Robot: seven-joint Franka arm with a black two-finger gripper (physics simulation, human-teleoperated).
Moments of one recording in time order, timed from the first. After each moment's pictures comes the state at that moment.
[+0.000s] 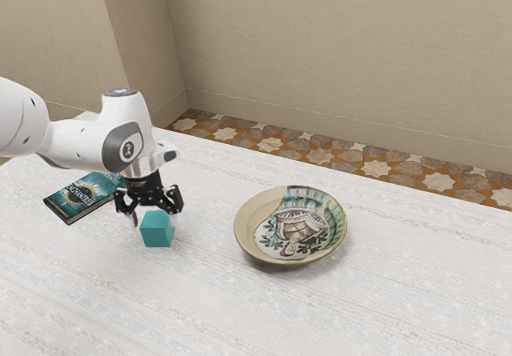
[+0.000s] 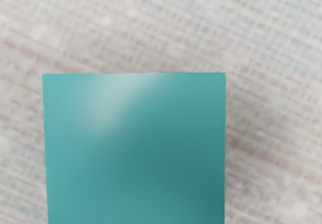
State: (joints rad) arm -0.01 0.25 0.15 -2.10 -0.07 2.26 -0.24
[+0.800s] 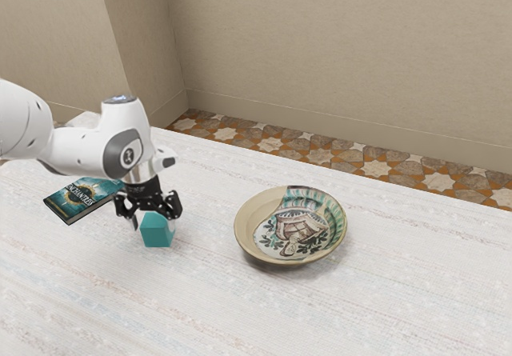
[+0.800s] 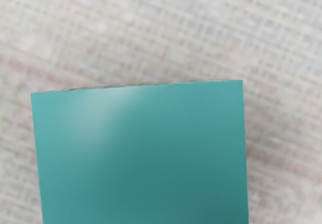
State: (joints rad) arm 0.00 0.27 0.15 -2.10 -0.09 2.30 -0.16
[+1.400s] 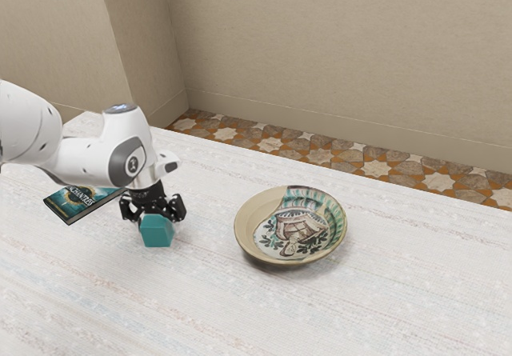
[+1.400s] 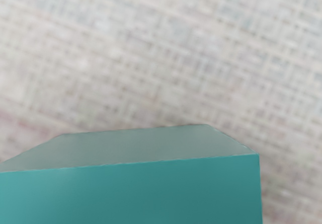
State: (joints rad) arm 0.00 0.33 0.15 -2.10 -0.13 2.39 -0.12
